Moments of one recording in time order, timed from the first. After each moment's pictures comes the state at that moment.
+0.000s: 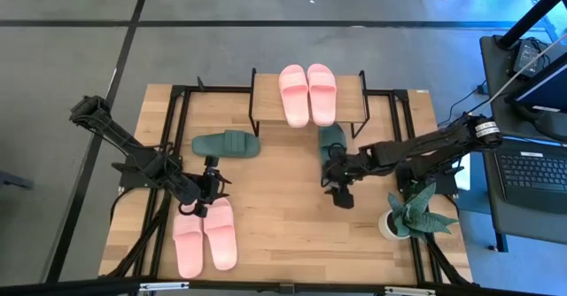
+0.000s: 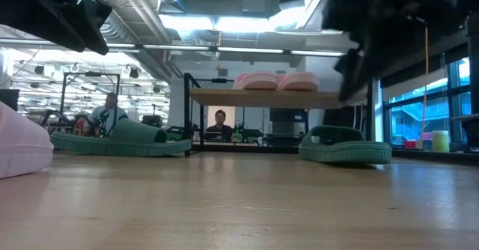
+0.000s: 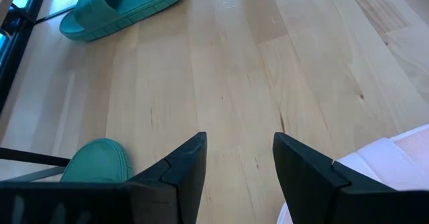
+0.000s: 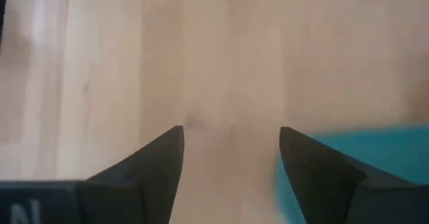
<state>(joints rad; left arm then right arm) -0.60 0.95 0.60 -0.47 -0.51 -0.16 0.16 1.37 0.84 -0.46 -0.06 0.26</state>
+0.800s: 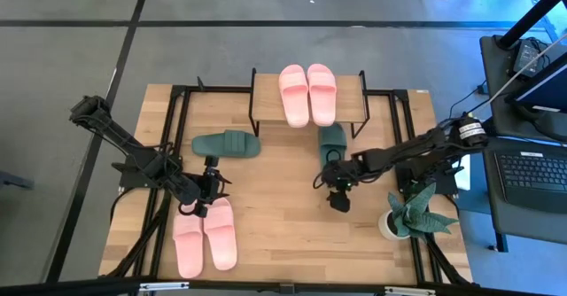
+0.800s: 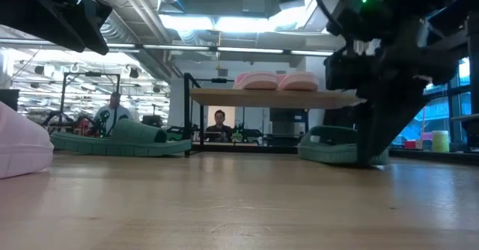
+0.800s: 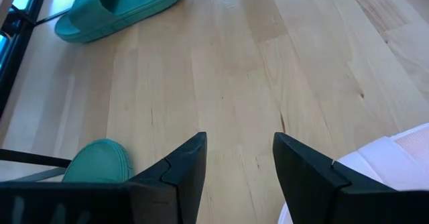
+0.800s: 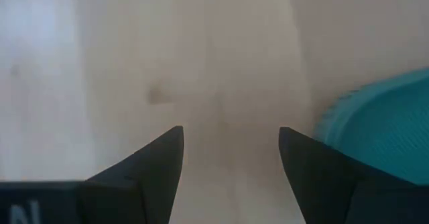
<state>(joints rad) -0.60 0.95 0.60 -0.47 -0.51 -0.15 0.13 1.53 0.68 -0.25 -0.13 0.38</state>
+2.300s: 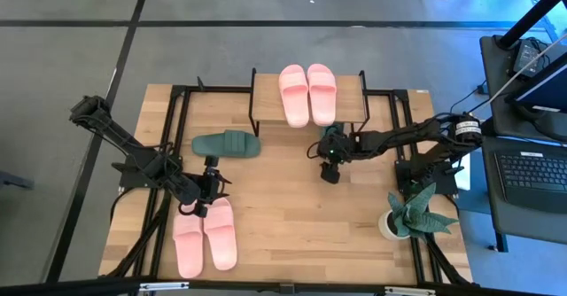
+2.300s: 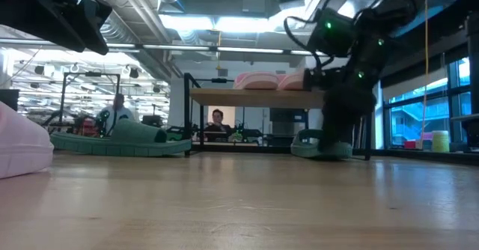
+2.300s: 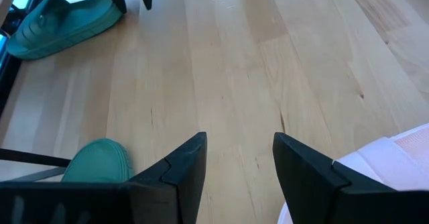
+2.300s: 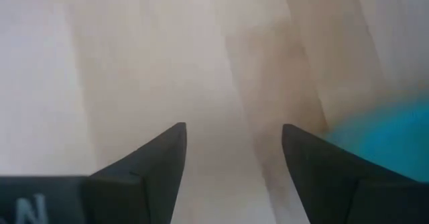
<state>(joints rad) -0.60 0.95 0.60 -0.47 -0.51 -0.15 -0.11 1.56 0.73 -0.23 0.10 0.13</state>
